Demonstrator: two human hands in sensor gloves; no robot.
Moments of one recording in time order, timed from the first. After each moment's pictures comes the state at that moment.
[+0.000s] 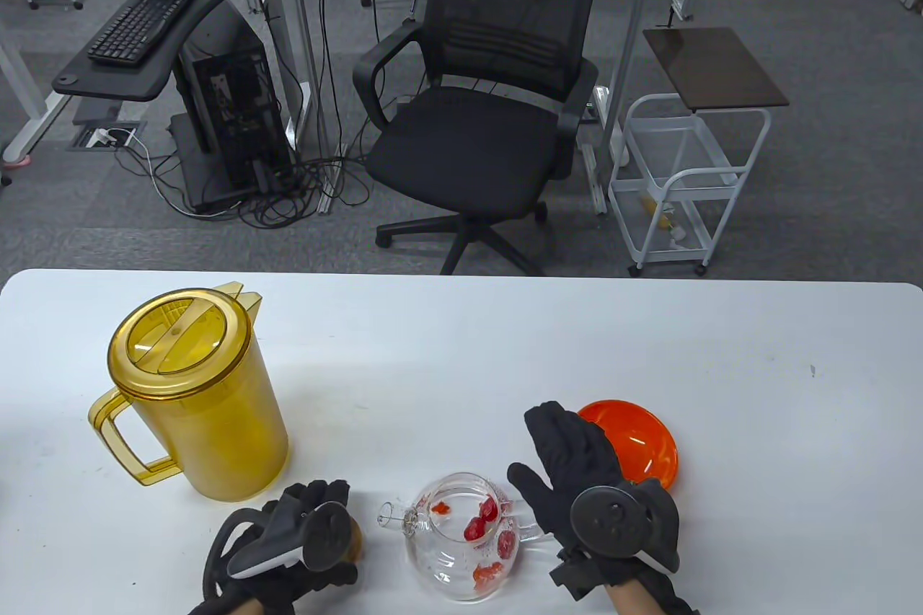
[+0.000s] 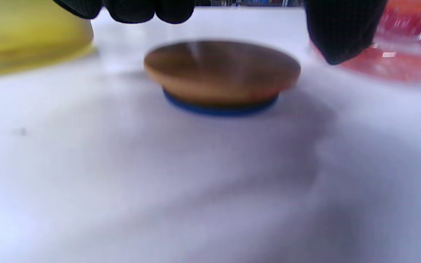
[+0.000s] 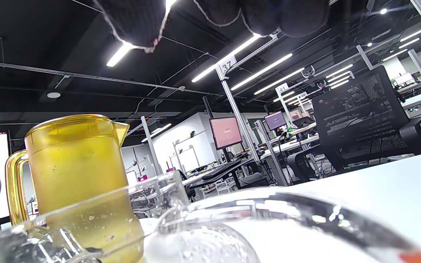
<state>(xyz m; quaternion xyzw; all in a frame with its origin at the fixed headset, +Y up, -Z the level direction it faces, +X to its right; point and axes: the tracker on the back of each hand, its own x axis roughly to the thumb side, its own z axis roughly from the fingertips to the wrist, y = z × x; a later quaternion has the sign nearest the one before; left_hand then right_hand) -0.206 -0.764 -0.287 -0.21 -0.18 -0.04 0.96 0.130 -0.671 -0.292 0.23 -0.18 0.92 0.26</state>
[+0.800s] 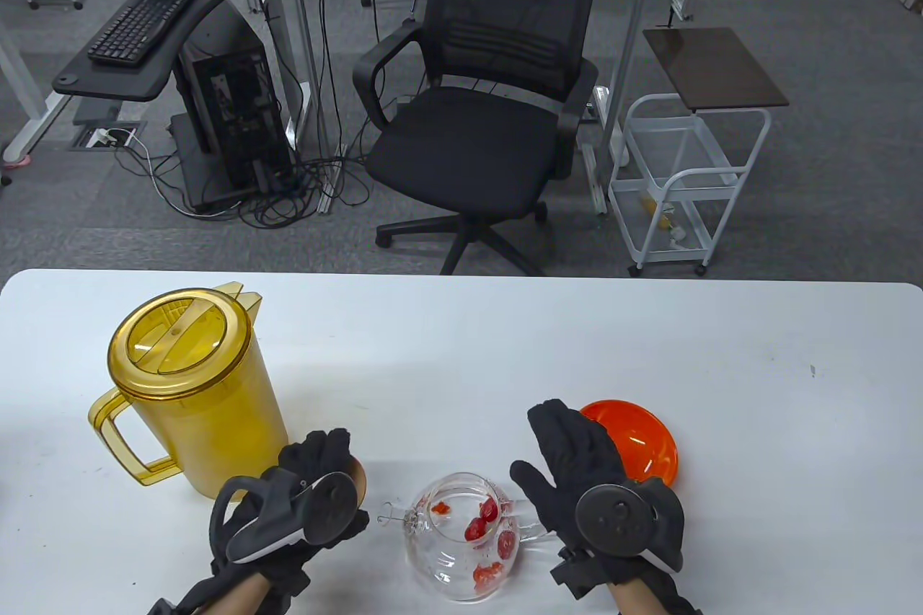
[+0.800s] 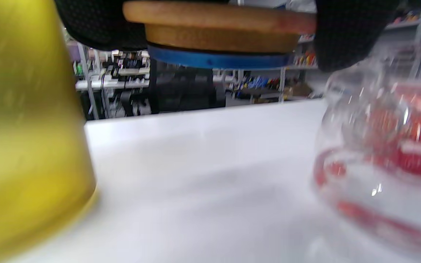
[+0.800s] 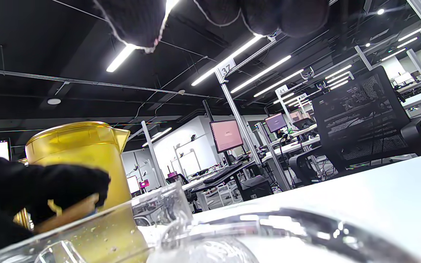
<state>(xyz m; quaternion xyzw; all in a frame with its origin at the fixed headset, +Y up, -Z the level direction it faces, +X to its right) -0.185 -0.666 -0.293 0.01 -0.17 -0.03 0.98 0.134 -0.670 -0.294 0.22 -0.18 0.92 0.27</state>
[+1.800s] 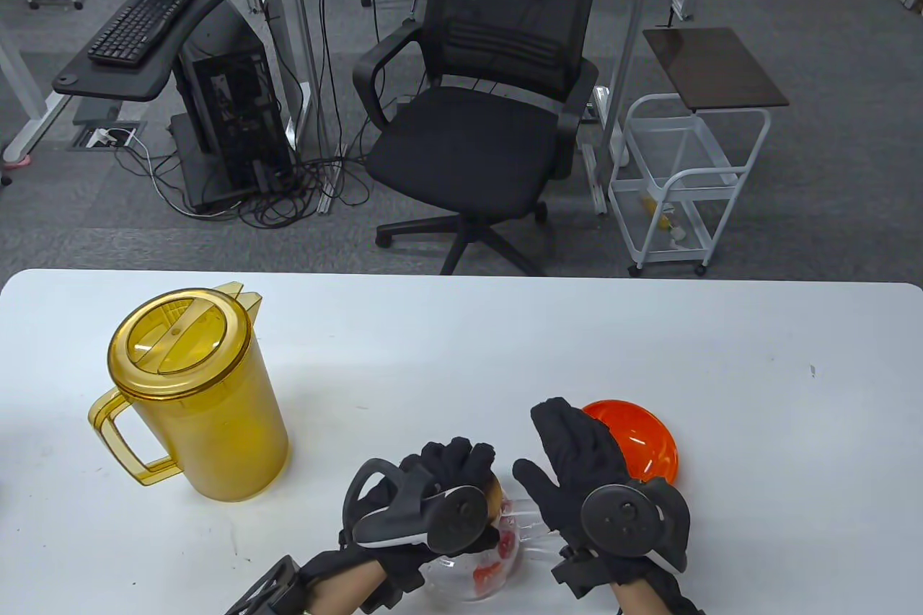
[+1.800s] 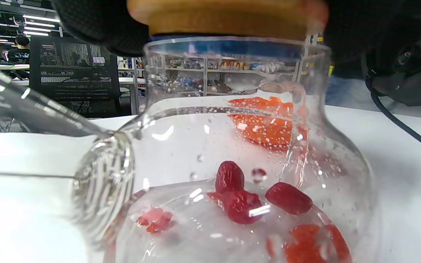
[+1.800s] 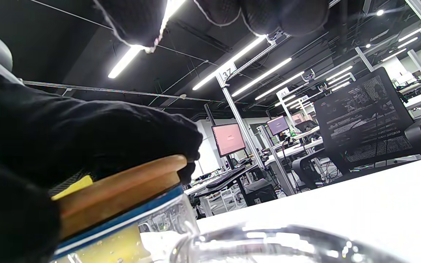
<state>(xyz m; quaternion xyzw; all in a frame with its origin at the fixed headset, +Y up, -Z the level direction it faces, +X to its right) -0.061 -0.674 -0.294 -0.01 -0.33 -0.01 0.94 0.138 -0.669 -0.294 0.22 -0.19 0.91 0.28</state>
